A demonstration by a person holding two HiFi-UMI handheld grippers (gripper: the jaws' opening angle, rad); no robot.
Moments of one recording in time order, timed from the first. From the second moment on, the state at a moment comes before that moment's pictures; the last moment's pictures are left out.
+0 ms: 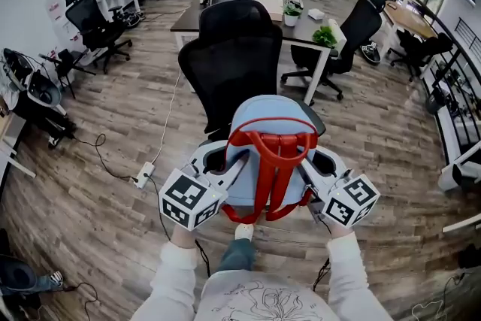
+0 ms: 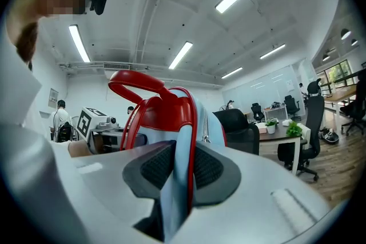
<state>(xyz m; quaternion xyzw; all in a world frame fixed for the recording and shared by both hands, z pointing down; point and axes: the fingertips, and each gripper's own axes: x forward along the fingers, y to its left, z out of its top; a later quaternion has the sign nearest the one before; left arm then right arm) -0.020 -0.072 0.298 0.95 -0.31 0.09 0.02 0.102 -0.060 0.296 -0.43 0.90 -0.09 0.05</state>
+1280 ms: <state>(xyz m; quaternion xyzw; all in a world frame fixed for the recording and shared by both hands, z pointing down) -0.002 -0.303 0.369 0.95 -0.28 0.12 0.08 0.118 -0.287 0.366 -0.44 0.89 -0.13 0.00</state>
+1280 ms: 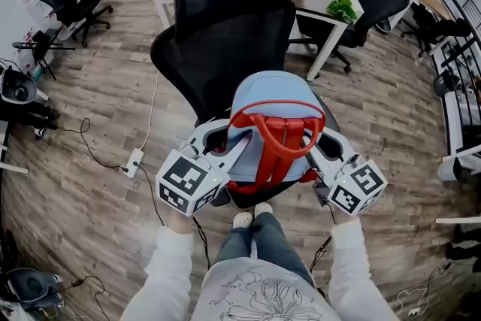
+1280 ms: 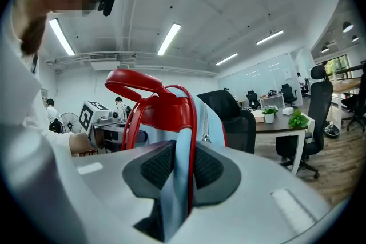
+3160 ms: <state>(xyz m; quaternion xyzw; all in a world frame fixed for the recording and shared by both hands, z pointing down) 0.029 -0.378 0.695 0.86 -0.31 0.31 0.25 0.149 -0.380 0.694 -0.33 0.88 -0.26 -0.22</state>
